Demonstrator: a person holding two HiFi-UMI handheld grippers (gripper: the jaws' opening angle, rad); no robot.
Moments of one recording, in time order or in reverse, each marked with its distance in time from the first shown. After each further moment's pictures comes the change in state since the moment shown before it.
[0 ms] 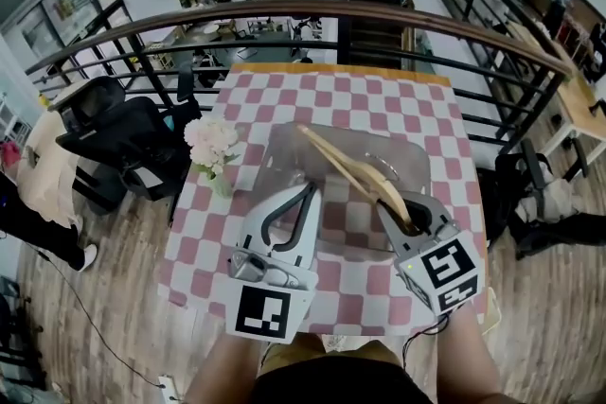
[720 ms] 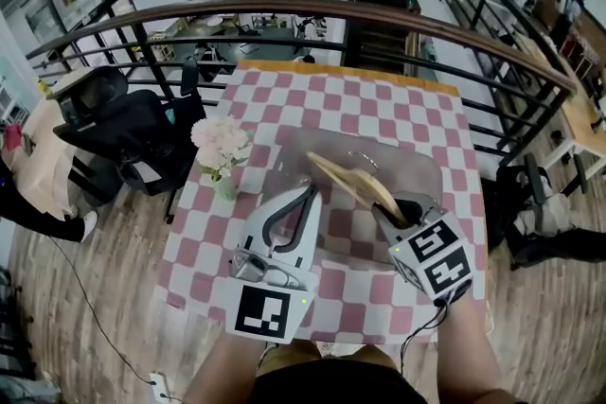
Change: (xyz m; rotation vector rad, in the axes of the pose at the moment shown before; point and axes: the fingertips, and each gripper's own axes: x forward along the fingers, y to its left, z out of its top) left arm 0.001 0.030 -0.023 -0.043 0.000 0.027; right arm 0.054 0.004 -0.019 -0.018 0.260 0.083
